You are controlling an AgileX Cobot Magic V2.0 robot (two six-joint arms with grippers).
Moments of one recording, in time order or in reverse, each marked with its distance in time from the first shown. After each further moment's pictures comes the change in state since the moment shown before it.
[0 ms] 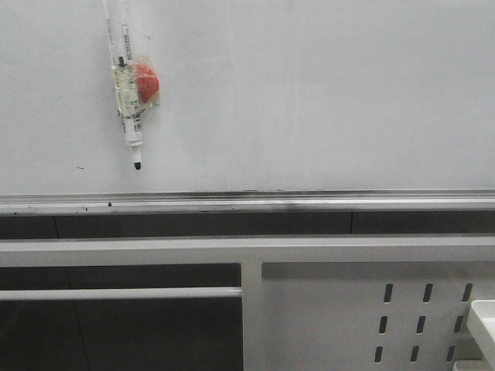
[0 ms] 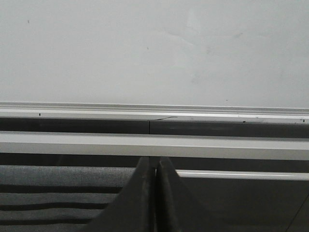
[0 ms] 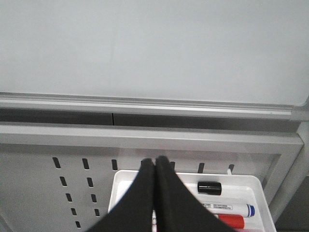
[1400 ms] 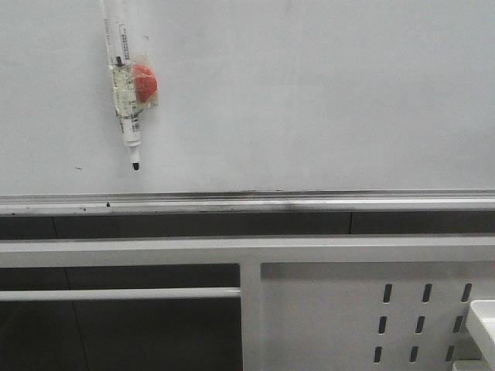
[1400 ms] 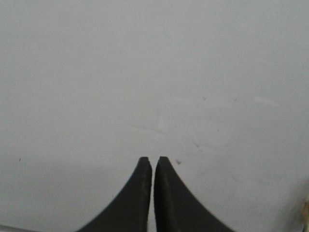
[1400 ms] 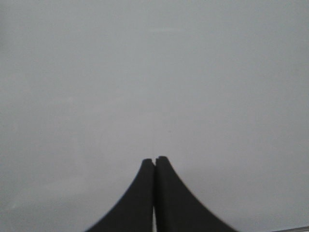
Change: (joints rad) left arm 0.000 0.104 -0.230 -0.188 -0.212 -0.037; right arm 0.019 0.064 -0.262 -0.005 -0.158 0.293
